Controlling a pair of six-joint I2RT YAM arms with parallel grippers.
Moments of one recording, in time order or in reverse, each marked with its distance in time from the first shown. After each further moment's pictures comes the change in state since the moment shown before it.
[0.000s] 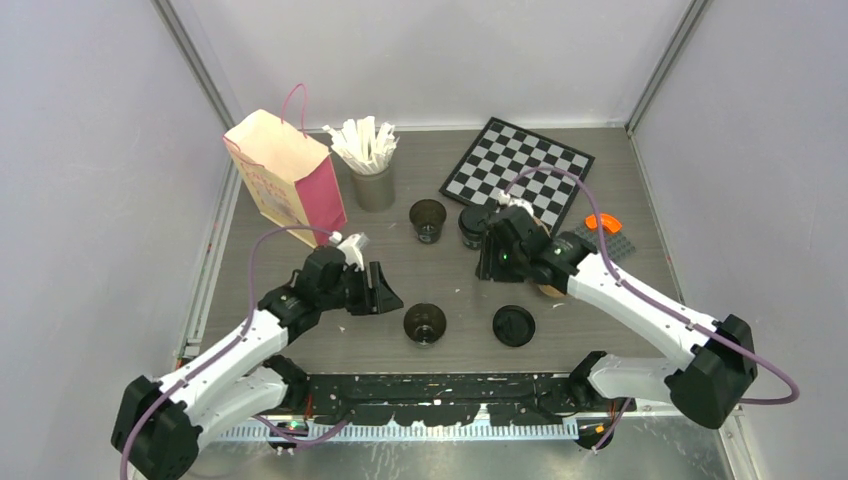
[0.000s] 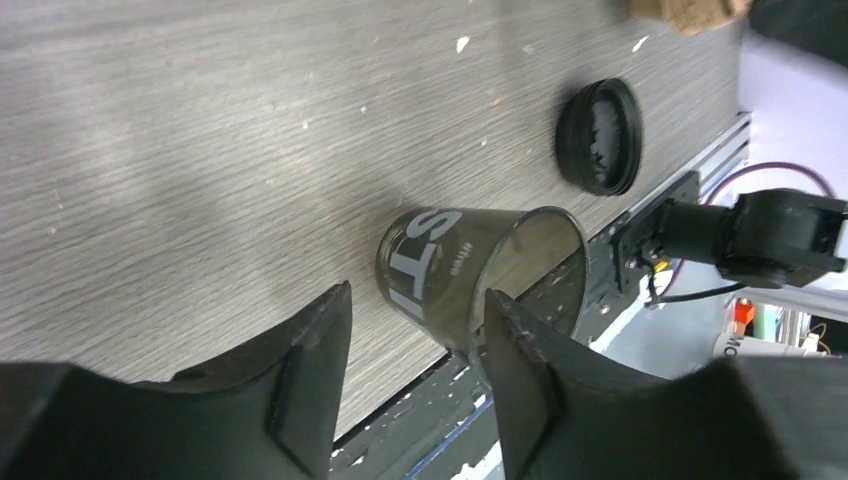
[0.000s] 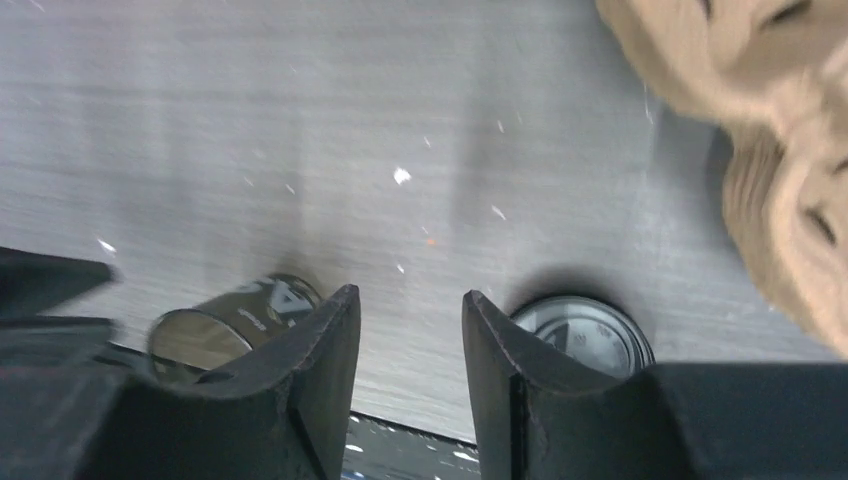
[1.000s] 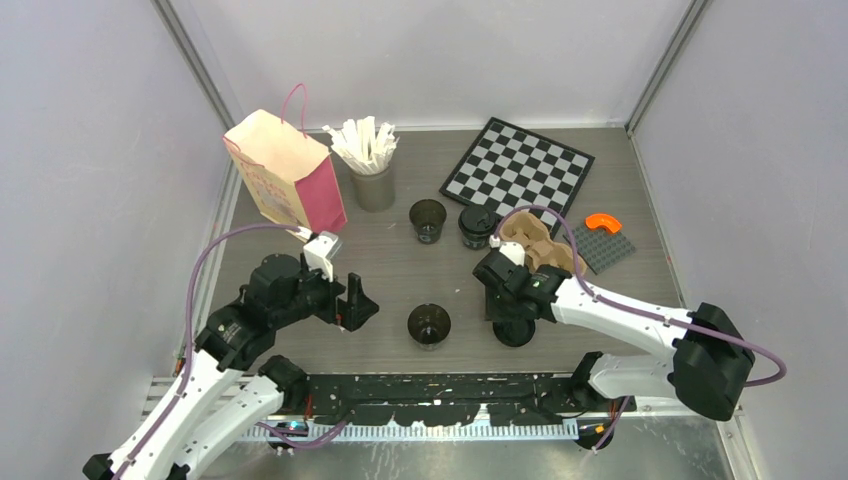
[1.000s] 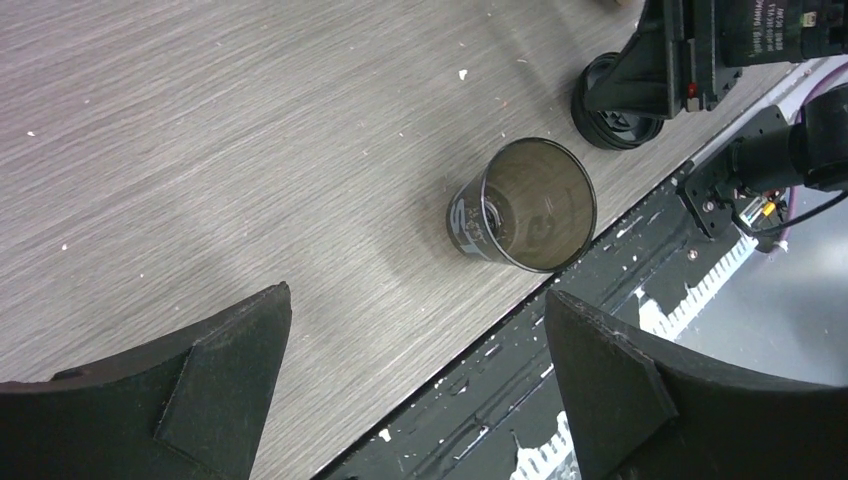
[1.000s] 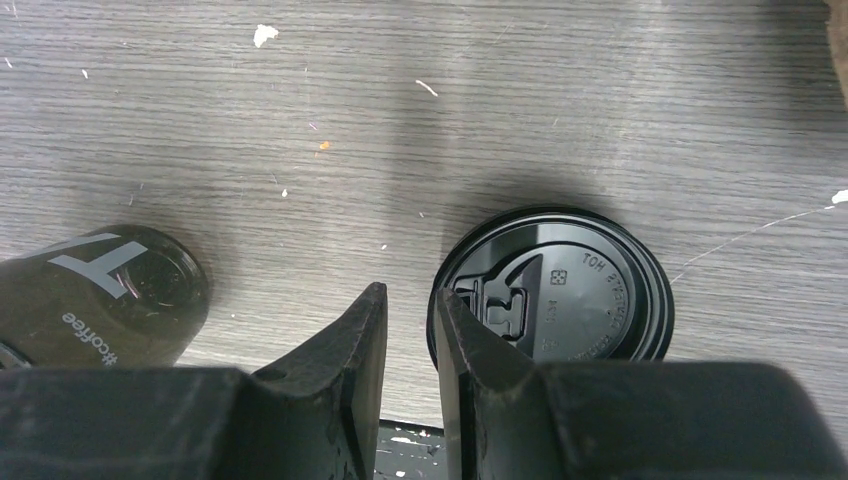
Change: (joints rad) left arm 0.000 -0.344 0.263 -0.473 -0.107 0.396; right arm 0.183 0.000 -0.295 0.032 0.101 0.137
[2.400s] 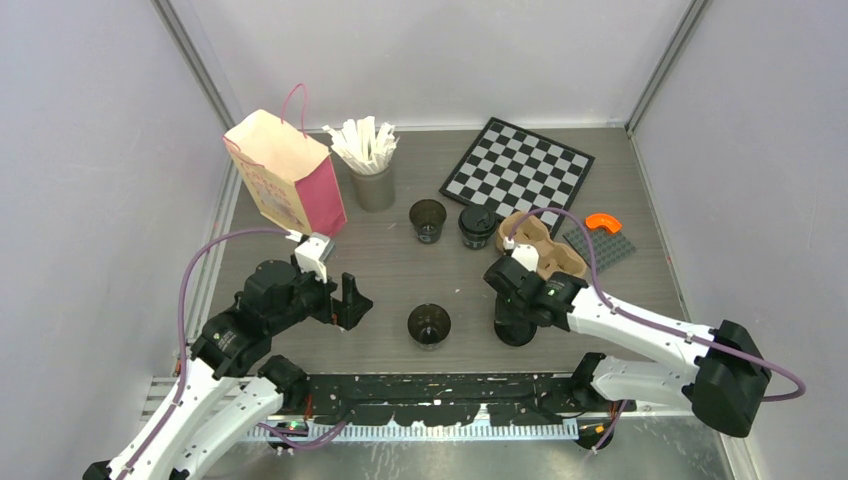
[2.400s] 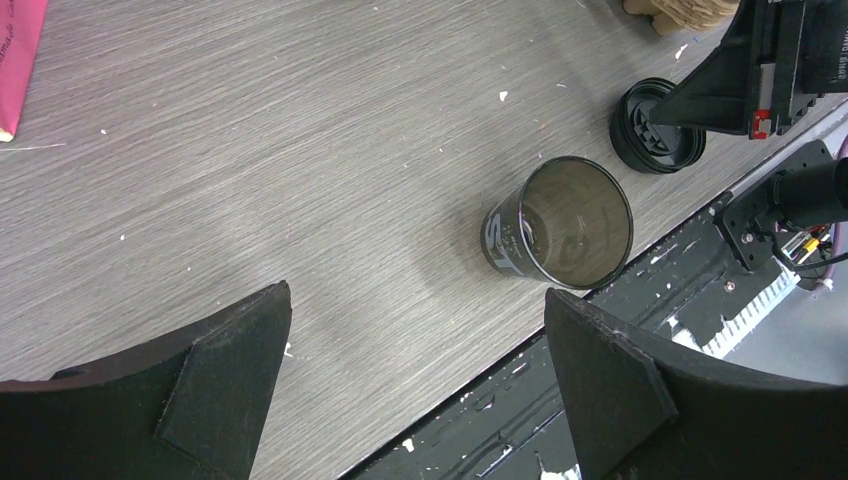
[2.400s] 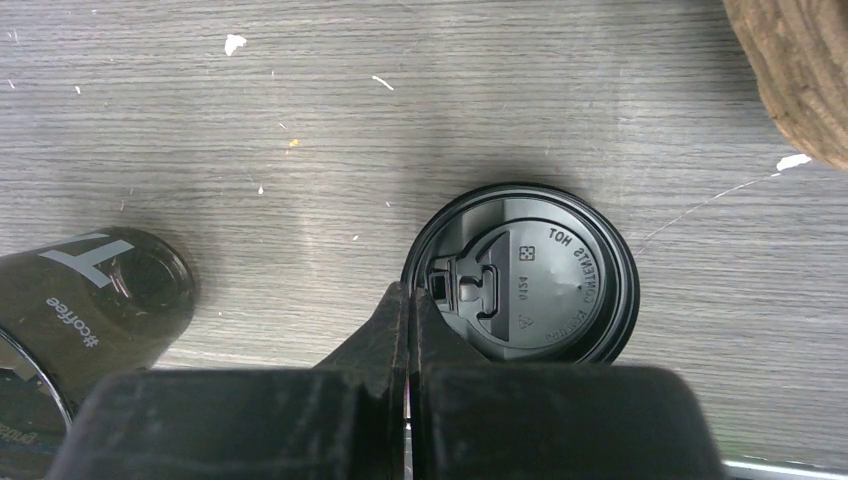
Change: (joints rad) left arm -0.002 -0.060 -0.020 -0.002 -0.103 0.000; right arm 0.000 -0.121 -0.049 -0.036 0.050 0.047
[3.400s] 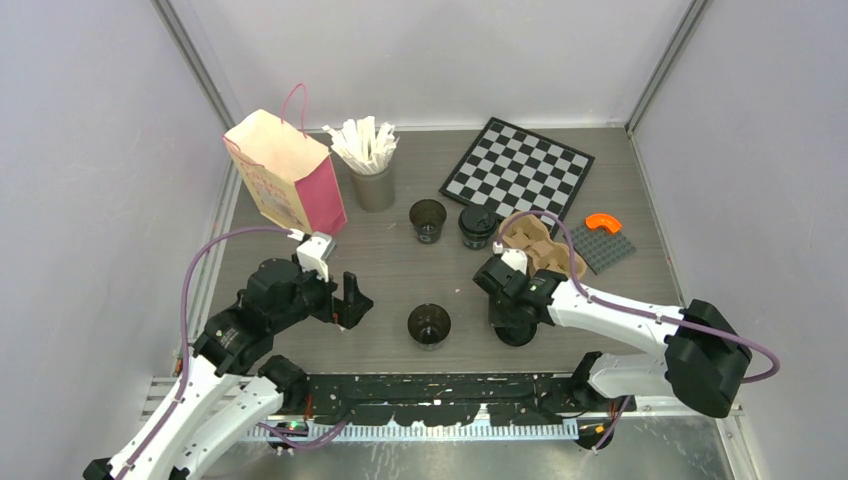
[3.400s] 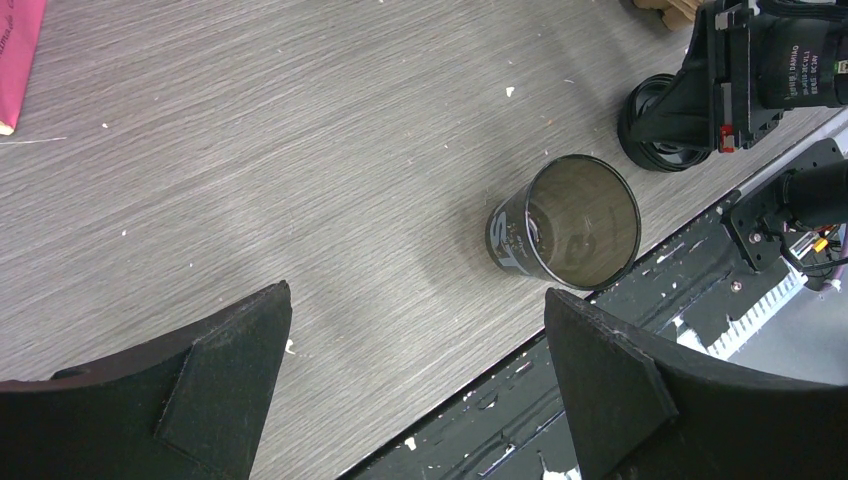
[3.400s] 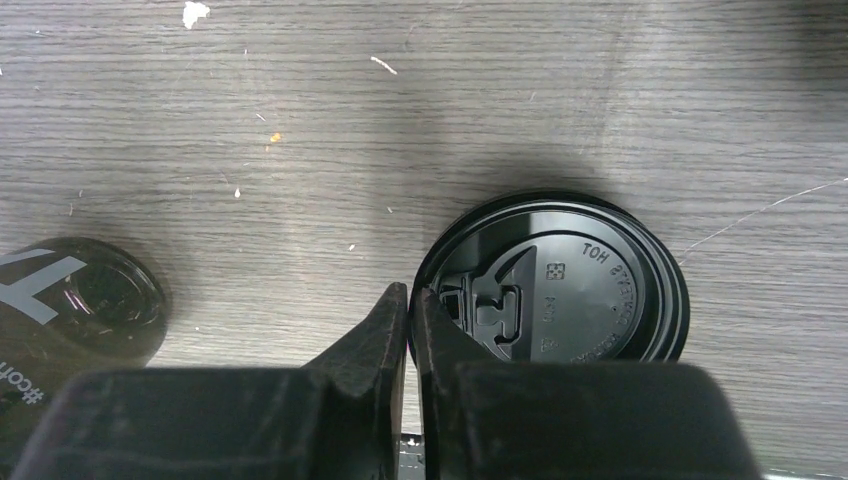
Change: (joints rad) left arm 0.000 0.018 0.000 0.000 -0.007 0.000; right arm 0.004 0.130 -0.002 0.050 -0.041 0.002
